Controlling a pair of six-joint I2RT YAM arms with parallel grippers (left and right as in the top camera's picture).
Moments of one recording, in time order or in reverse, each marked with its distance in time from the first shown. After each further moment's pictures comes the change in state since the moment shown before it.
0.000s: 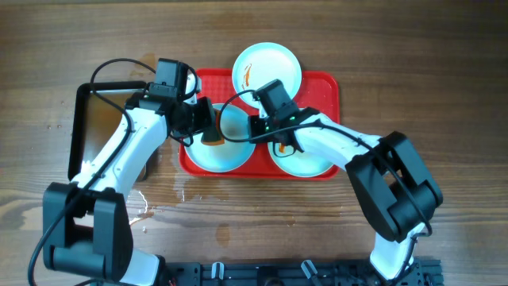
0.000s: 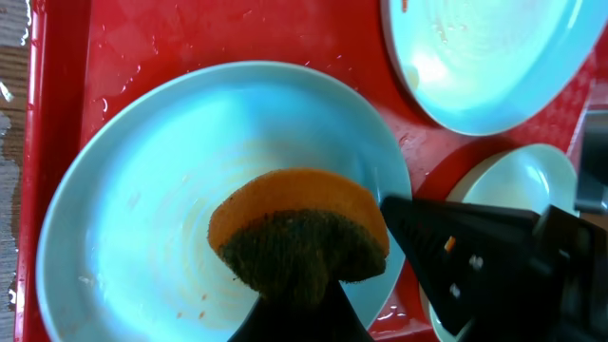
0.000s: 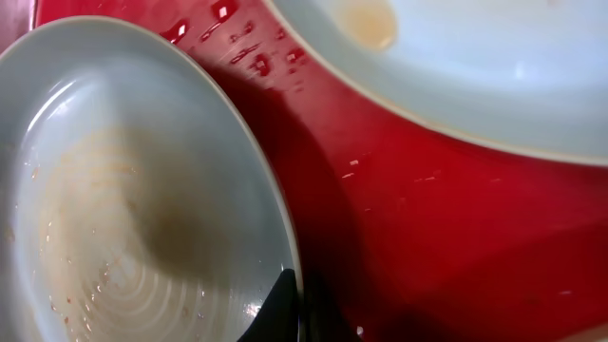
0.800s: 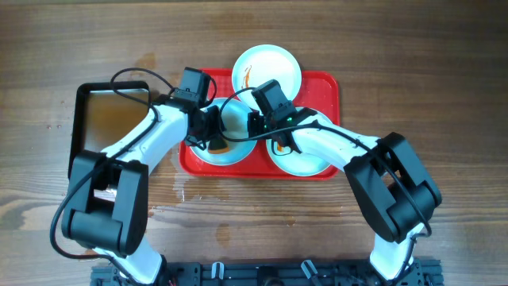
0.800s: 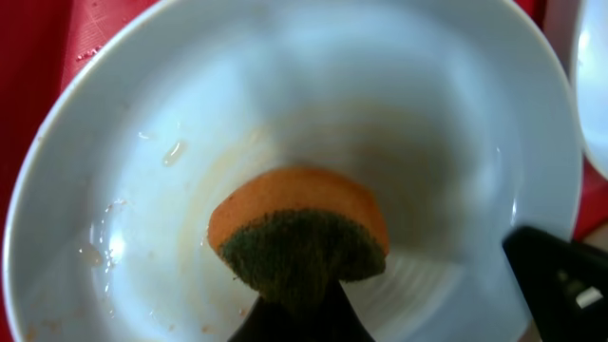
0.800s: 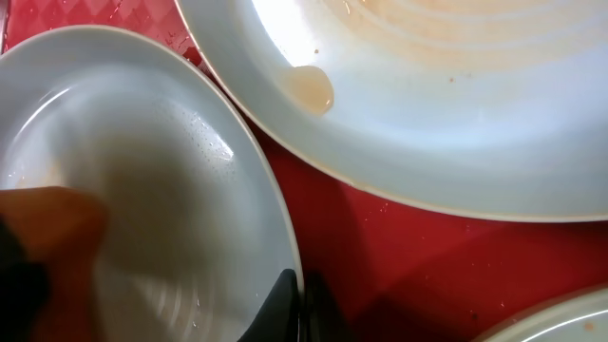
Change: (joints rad) left arm -0.085 0.144 -0.023 0.074 -0.157 -0.157; right arm 0.008 0.000 0.007 0.018 0.116 0.043
